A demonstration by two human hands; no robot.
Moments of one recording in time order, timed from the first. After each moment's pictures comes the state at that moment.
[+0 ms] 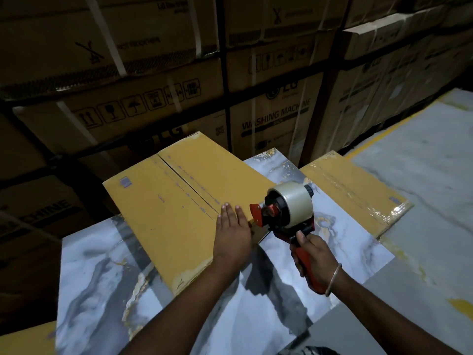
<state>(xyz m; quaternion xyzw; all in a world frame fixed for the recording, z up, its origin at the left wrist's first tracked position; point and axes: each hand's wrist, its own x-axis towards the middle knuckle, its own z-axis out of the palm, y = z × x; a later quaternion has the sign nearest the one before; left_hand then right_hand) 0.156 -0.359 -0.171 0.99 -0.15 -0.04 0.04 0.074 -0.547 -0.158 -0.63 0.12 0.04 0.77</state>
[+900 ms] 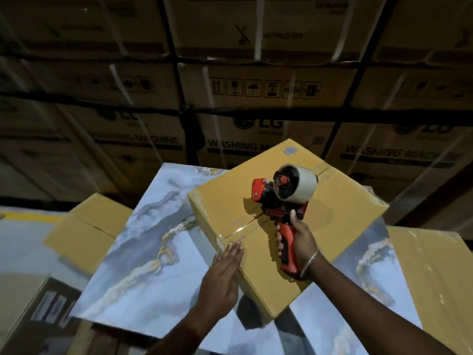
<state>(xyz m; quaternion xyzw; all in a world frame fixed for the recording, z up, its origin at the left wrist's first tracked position) 0.019 -0.339 -0.209 0.94 0.05 0.18 0.28 0.184 -0.492 -0.139 -0.58 0.00 0.35 0.73</state>
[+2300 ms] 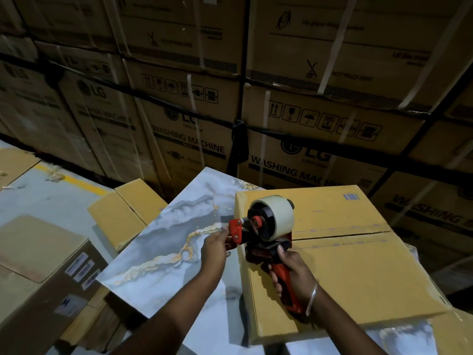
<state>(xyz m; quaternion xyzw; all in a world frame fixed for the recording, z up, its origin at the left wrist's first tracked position) 0.060 -0.289 -0.130 0.50 0.47 0.23 0.69 0.158 -0.460 -0.124 -0.61 -0.19 0.45 0.62</state>
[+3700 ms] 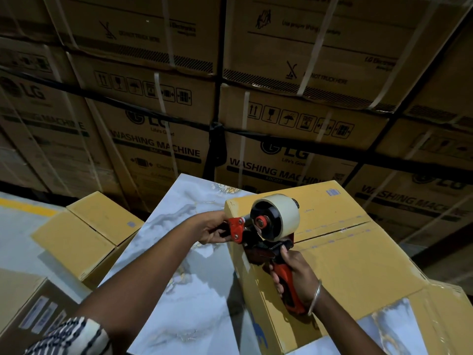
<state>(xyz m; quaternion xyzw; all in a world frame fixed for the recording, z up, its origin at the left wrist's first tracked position) 0.121 -0.170 -0.092 0.54 0.37 -0.17 0.73 0.143 -0.426 -0.115 -0.64 -0.18 0.36 0.66</state>
